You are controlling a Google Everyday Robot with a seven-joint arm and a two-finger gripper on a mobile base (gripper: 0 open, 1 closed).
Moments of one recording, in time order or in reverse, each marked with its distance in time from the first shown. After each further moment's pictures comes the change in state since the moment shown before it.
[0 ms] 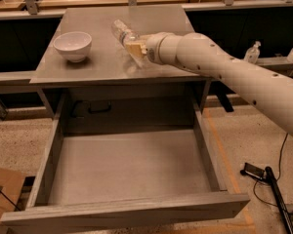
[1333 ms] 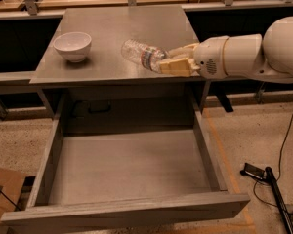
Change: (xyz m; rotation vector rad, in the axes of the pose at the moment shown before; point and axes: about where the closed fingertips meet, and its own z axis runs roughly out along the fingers) arm 0.008 0.036 -0.187 -0.289 0.120 -0.081
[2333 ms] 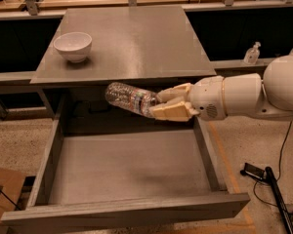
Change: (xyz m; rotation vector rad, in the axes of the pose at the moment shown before) arm 0.062 0.099 -0.012 -0.197 0.051 -0.014
